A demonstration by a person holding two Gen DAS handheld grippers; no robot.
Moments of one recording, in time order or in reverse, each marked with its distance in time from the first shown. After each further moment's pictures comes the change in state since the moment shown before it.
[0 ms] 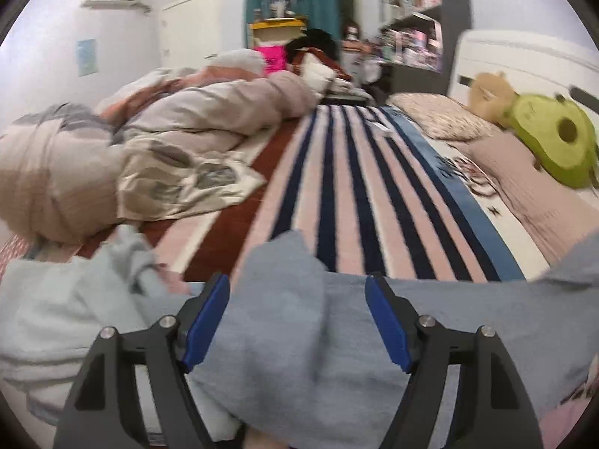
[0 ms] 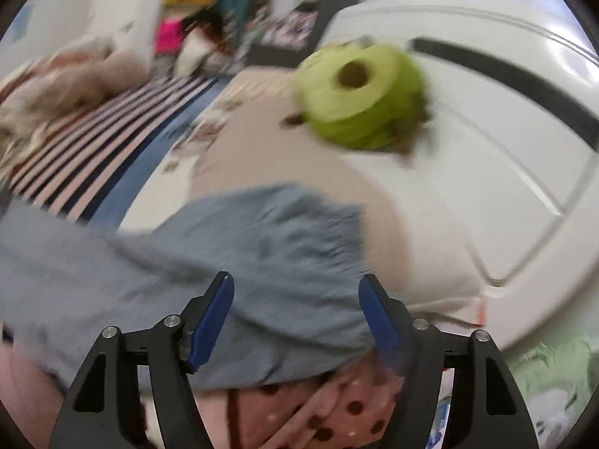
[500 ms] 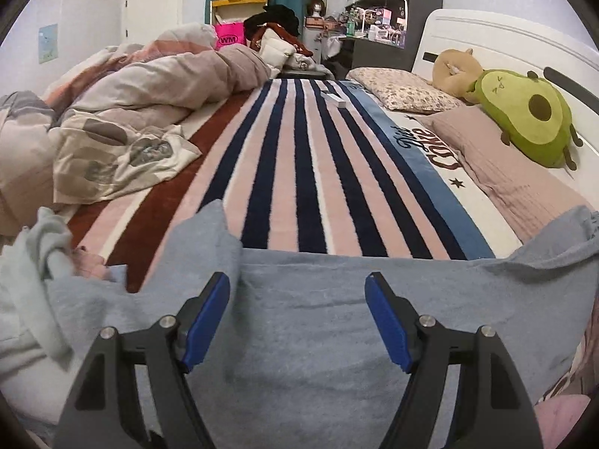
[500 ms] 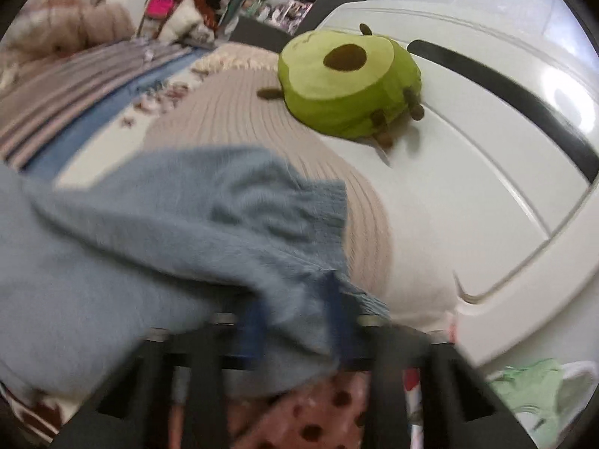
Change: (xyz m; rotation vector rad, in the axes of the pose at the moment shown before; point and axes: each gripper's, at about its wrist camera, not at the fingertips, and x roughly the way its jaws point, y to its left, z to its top) left arm 0.034 -0.045 -0.009 0.020 0.092 -0.145; right arm 0.049 -0.022 0.011 -0.026 -0.018 -0.213
